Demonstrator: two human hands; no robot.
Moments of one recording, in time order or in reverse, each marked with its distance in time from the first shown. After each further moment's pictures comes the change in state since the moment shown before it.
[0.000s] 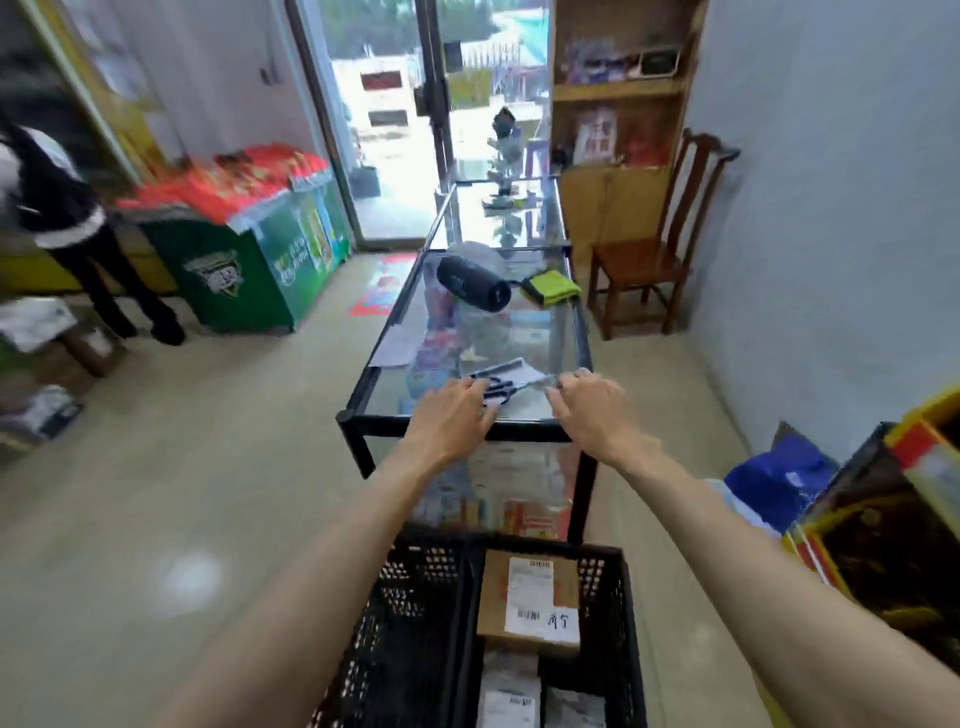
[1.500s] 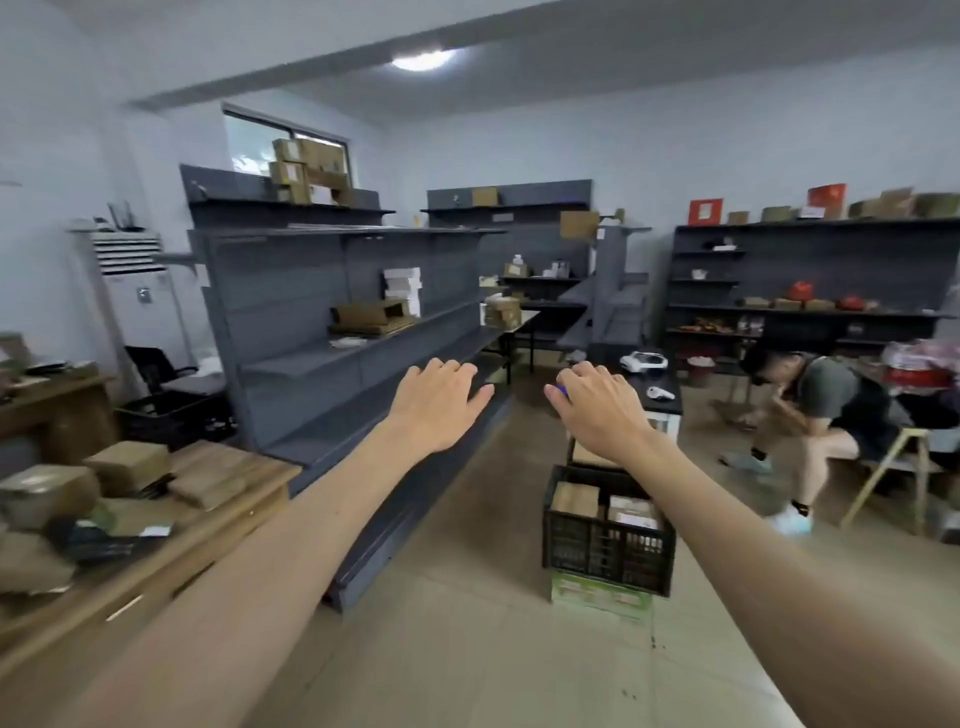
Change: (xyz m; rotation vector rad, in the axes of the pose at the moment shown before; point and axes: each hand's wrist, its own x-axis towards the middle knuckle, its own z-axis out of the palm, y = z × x) left_hand -0.932 -0.116 -0.273 0.550 0.289 -1.803; right_hand -0.519 -0.784 -0.163 0.555 0.016 -1.800
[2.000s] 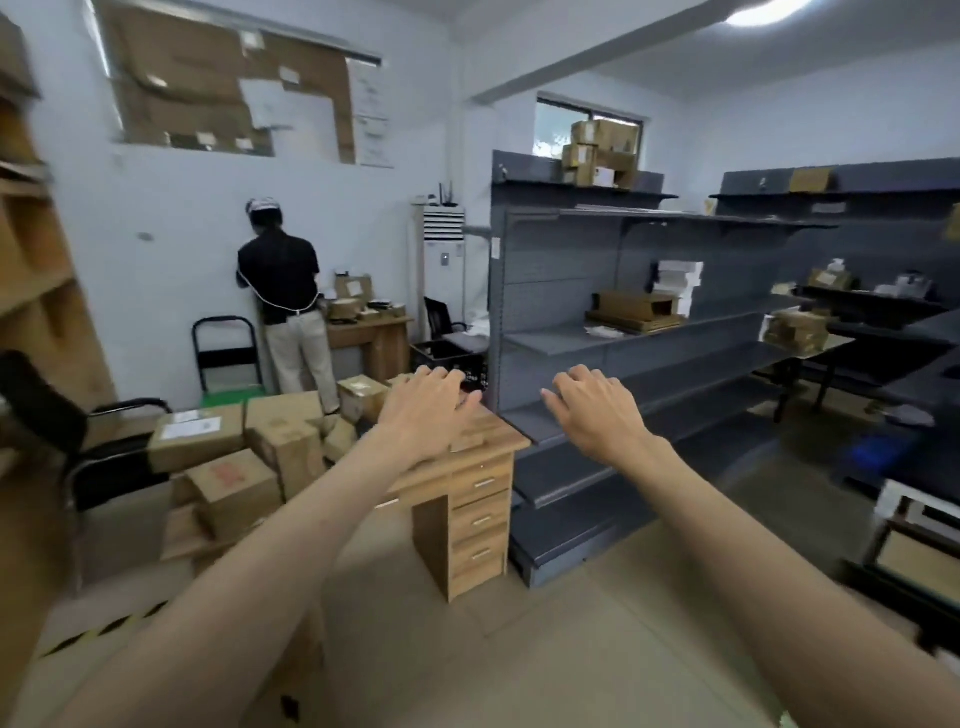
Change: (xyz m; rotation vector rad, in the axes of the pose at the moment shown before) left_hand -0.131 -0.269 -0.003 0.179 -0.060 -0.631; right_hand 0.120 -0.303 0.100 0.252 -0.035 -0.596
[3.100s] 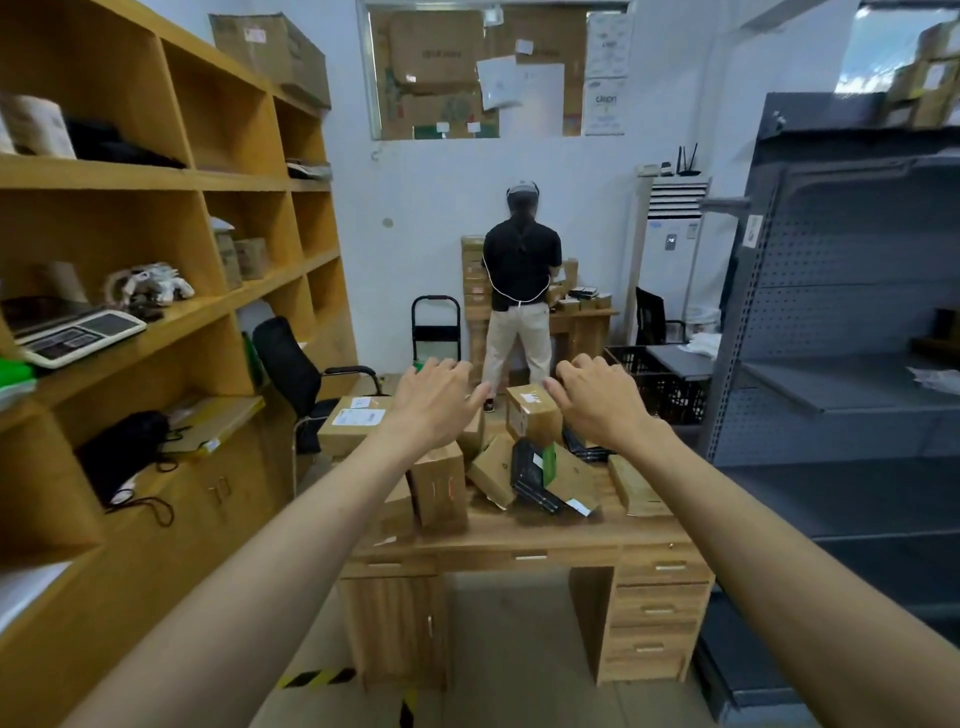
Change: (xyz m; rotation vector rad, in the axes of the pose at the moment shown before) left_hand 0.210 -0.224 0.102 0.182 0.002 -0.472; right_hand 0.367 -0.112 0.217 0.250 0.006 -0.436
